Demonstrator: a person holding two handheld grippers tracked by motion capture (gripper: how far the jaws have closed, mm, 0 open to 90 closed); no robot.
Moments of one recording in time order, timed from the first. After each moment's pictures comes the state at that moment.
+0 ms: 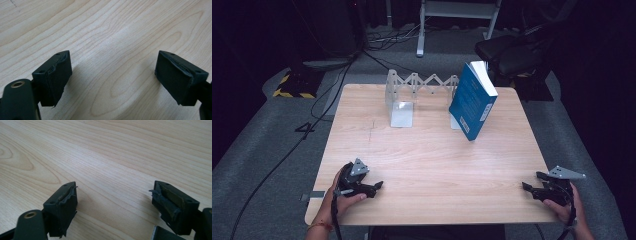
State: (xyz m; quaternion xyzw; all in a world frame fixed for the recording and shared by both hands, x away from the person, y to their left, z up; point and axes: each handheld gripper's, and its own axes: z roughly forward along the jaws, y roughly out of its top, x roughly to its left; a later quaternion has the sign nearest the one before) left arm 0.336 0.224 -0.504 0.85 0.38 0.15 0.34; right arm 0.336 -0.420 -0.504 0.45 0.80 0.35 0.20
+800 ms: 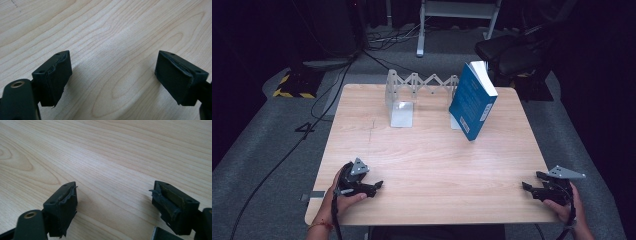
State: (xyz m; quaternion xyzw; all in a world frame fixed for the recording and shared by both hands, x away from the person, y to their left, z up) left arm 0.337 0.223 -0.505 0.84 0.39 0.15 0.34; right arm 0.337 -0.419 -0.504 0.45 0.80 0.35 0.20
